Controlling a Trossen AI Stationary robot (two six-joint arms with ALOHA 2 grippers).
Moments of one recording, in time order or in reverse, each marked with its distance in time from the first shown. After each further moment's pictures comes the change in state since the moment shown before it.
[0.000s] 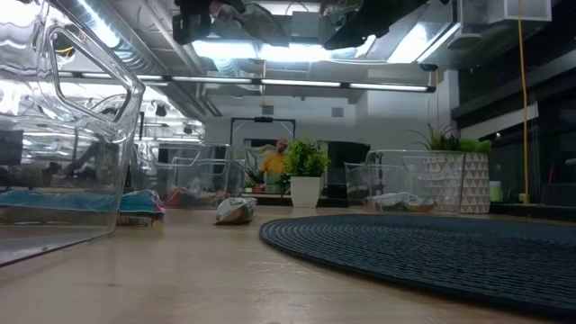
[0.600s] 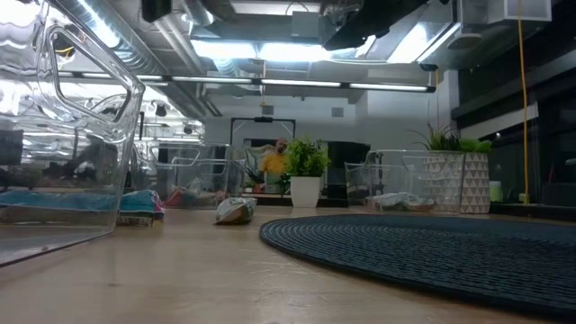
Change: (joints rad) left arm 0.221 -0.313 0.019 -0.170 -0.003 0.111; right arm 0.000 0.000 0.000 -0.004 0.000 0.000
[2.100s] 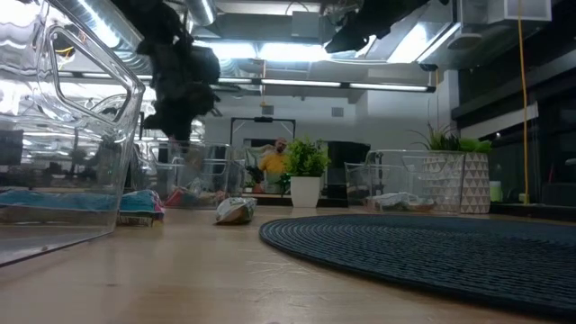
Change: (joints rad) left arm 0.638 0.526 -0.069 -0.212 0.203 0.351; right arm 0.001 0.003 0.000 -0.011 -0.001 0.063
